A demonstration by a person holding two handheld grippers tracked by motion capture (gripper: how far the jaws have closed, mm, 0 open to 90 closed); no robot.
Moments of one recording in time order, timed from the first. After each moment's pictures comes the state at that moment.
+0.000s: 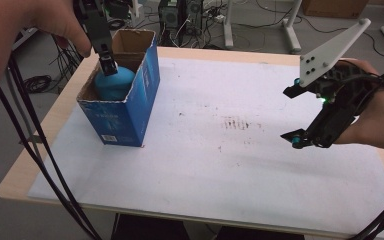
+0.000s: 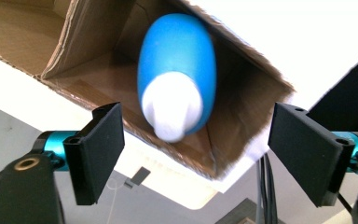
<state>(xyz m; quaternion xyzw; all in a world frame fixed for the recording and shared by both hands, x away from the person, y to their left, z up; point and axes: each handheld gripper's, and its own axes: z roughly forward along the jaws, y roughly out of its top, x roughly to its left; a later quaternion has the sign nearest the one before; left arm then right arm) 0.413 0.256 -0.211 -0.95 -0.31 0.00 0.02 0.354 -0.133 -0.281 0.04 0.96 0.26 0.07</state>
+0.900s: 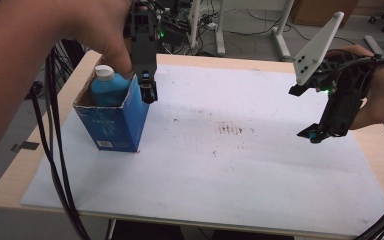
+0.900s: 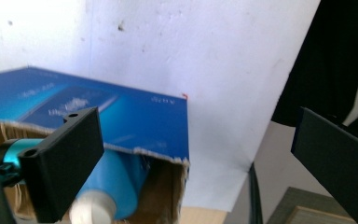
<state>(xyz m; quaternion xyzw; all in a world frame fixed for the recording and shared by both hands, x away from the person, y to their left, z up) 0.377 0.154 -0.208 -0.99 -0.13 0.01 0.01 0.371 -0.136 -0.254 -0.01 0.99 0.13 0.04</state>
